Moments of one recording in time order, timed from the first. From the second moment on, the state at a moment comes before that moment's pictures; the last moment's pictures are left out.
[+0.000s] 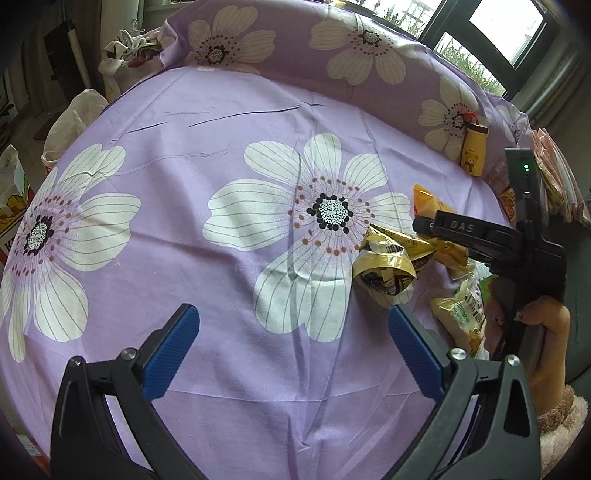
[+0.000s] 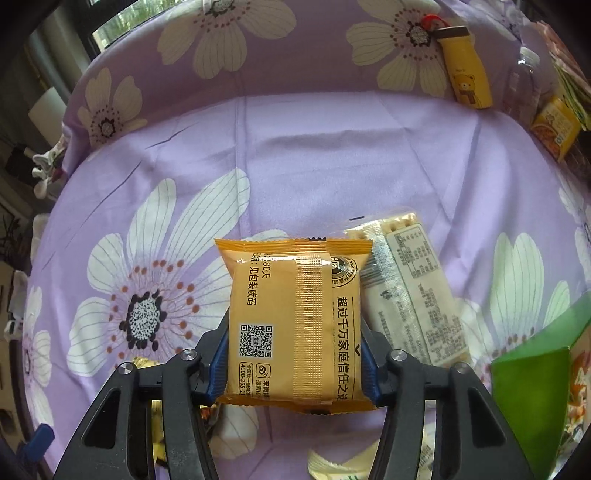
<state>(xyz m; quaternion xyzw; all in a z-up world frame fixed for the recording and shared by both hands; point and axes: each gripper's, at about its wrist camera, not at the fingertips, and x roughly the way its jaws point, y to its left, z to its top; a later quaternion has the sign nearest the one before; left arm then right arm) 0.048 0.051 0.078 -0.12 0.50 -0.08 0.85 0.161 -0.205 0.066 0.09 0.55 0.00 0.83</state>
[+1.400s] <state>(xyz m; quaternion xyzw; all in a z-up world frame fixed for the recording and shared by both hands) 0.021 0.010 0.059 -0.06 0.56 -0.11 0.82 0.009 -0.239 0.105 0.20 0.54 0.08 0.81</state>
